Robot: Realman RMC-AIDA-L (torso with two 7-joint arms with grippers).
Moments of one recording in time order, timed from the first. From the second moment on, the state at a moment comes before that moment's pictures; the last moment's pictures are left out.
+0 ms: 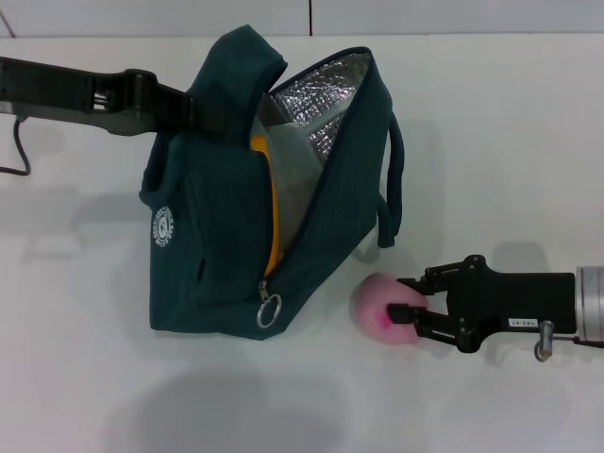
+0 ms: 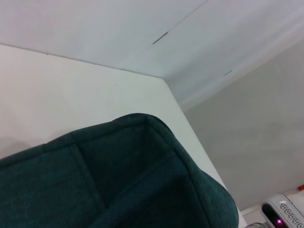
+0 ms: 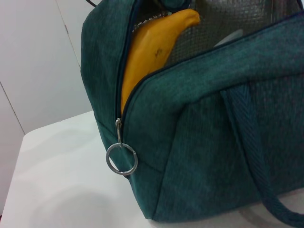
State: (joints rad) left arm -0.68 -1.95 0.68 0.90 2.05 1.86 -2.46; right arm 0.45 2.02 -1.44 -0.56 -1.47 -1.28 1.22
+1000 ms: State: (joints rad) left arm -0.67 -1.95 0.67 0.90 2.05 1.86 -2.46; right arm 0.38 2.01 -1.15 -0.56 -1.46 -1.72 1.22
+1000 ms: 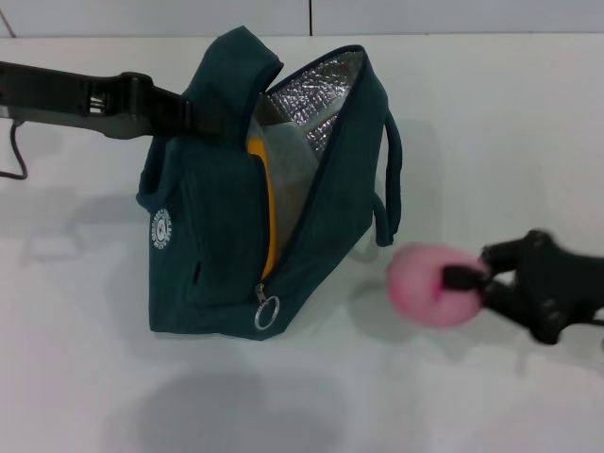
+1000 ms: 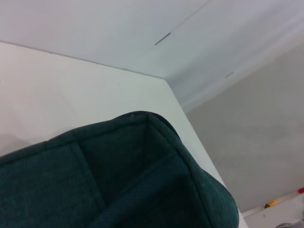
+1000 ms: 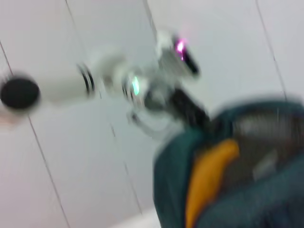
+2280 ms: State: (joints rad) left arm -0.67 -1.94 0.64 0.84 2.00 1.85 -2.45; right arm 0.80 2.03 -1.17 -0.43 -1.28 -1.41 1.24
